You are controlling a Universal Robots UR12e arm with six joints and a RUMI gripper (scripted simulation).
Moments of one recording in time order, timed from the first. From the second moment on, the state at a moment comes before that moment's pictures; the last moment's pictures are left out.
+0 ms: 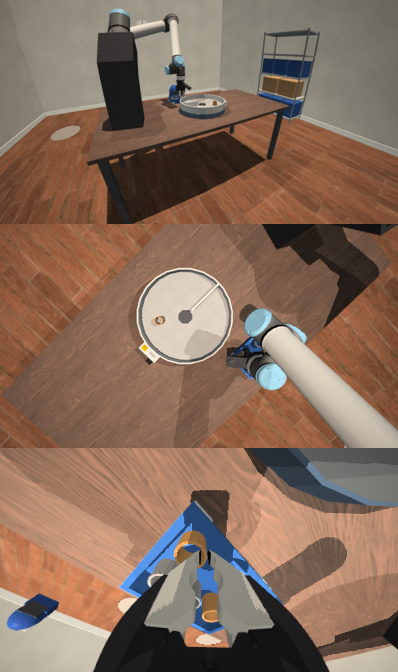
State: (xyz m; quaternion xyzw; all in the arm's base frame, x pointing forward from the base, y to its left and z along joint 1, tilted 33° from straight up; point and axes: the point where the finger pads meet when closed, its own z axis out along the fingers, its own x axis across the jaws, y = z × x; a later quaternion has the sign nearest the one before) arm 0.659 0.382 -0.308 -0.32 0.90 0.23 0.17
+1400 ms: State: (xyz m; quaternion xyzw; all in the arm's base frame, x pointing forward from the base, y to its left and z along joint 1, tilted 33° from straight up) arm 0.659 0.382 -0.308 -0.32 0.90 0.23 0.17
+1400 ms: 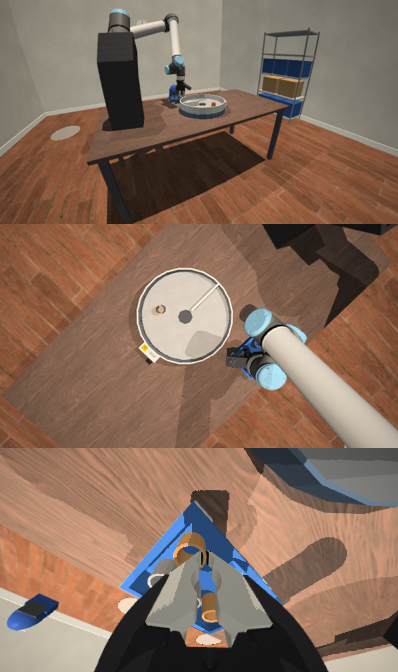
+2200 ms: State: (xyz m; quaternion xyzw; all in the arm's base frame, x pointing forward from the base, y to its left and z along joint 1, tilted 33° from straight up) arm 0.658 0.379 -0.302 -0.32 0.90 0.23 0.17
